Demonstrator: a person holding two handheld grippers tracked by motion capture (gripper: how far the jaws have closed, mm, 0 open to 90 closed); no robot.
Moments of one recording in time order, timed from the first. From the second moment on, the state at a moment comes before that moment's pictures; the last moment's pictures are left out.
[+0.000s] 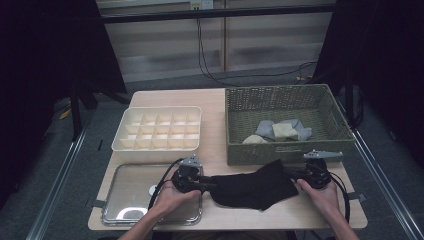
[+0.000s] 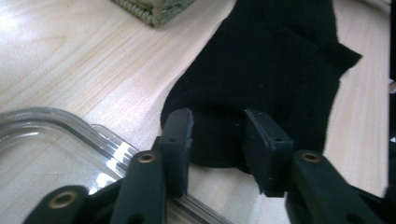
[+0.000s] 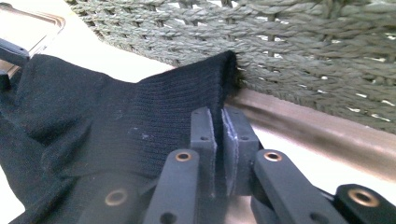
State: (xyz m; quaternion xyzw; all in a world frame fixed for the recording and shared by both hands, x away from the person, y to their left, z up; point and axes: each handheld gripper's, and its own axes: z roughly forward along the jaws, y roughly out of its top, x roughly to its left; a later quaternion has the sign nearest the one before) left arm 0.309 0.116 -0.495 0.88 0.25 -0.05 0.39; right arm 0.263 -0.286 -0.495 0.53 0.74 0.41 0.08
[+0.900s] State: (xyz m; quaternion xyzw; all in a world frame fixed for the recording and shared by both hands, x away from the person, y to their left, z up) left arm 0.300 0.124 -0.470 0.87 0.22 -0.05 0.45; right arm 0.250 -0.292 -0.480 0.53 0.72 0.44 0.08
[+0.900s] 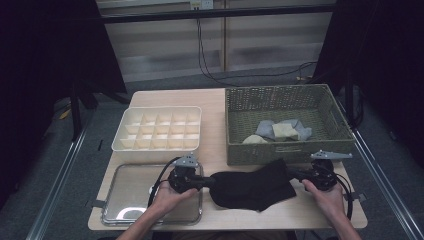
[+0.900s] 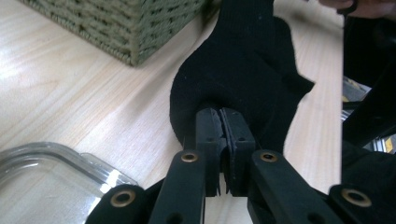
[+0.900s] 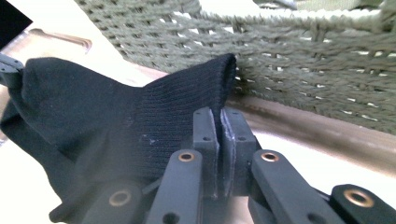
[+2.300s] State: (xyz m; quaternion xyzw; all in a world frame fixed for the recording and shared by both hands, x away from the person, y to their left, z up) left arm 0.289 0.124 -0.468 0.88 0.20 -0.05 0.43; right arm 0.214 -0.293 -0.477 0.54 0.72 0.44 0.05
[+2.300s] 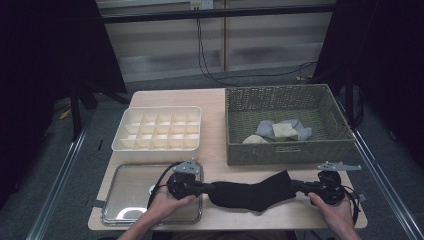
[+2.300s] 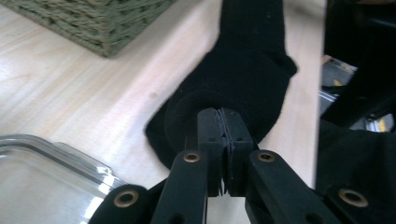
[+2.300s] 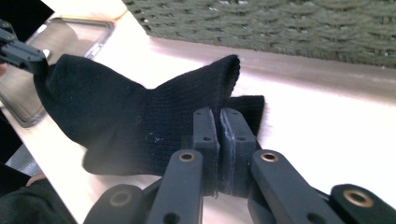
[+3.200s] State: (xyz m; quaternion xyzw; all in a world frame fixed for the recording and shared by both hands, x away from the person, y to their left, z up) left arm 0.293 0.108 -0.496 0.89 0.19 -0.06 0.40; right arm 0.229 -0.292 -0.495 0.55 0.74 0.38 0.07
